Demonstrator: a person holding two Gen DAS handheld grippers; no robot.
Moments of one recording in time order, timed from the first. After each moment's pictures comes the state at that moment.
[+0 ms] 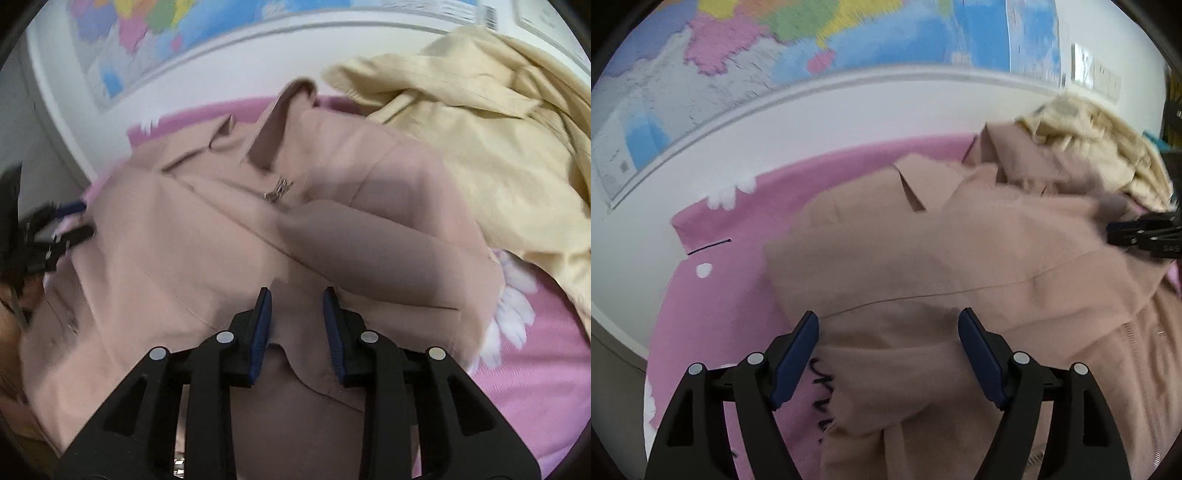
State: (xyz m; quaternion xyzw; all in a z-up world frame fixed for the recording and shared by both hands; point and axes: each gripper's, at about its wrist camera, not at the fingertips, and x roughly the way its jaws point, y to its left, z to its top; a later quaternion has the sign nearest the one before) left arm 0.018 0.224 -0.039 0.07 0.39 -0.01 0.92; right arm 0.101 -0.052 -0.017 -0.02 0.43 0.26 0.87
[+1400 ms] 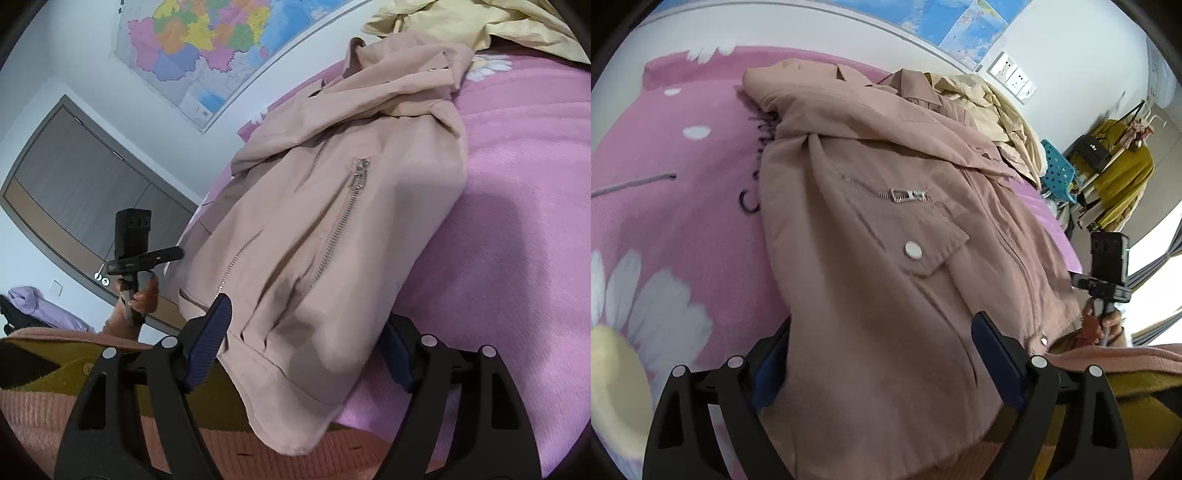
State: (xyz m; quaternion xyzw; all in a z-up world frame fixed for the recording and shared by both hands) left arm -0.144 0.262 -0.067 -0.12 0.48 -0.21 0.84; right arm -0.123 -0.101 -0.055 0.18 0.44 0.39 0.79
